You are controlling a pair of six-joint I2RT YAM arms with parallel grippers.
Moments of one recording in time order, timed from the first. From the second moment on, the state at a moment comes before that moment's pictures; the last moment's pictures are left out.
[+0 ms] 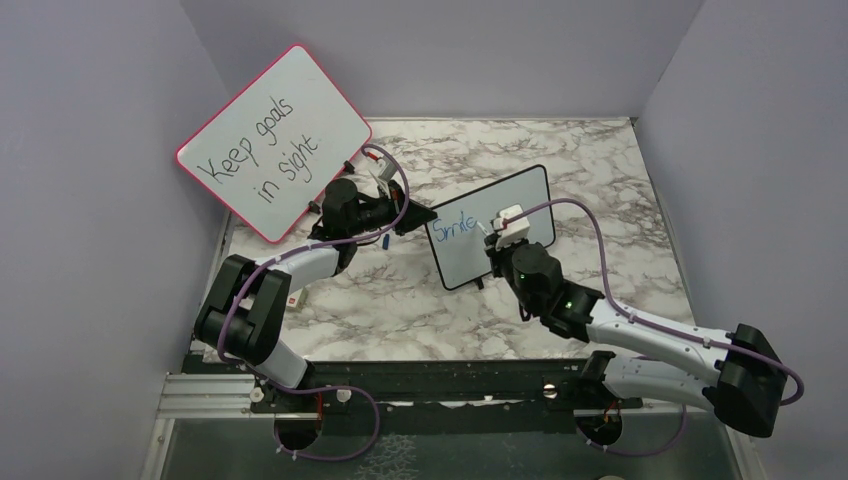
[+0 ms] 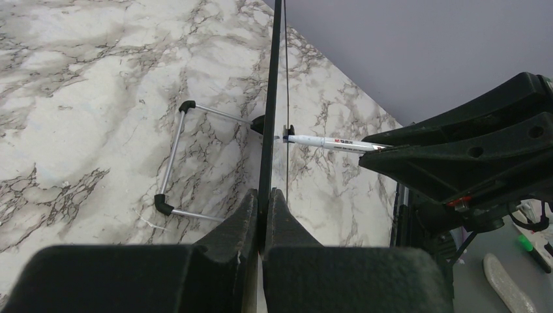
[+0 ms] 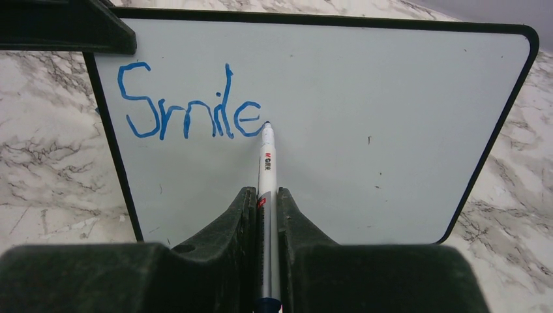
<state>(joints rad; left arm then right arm) -0.39 1.55 0.74 0.76 0.79 -0.49 0.94 1.04 0.57 0.21 0.59 0.01</state>
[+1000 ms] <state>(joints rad) -0.39 1.55 0.74 0.76 0.79 -0.49 0.92 0.99 0.57 0.19 0.59 0.01</state>
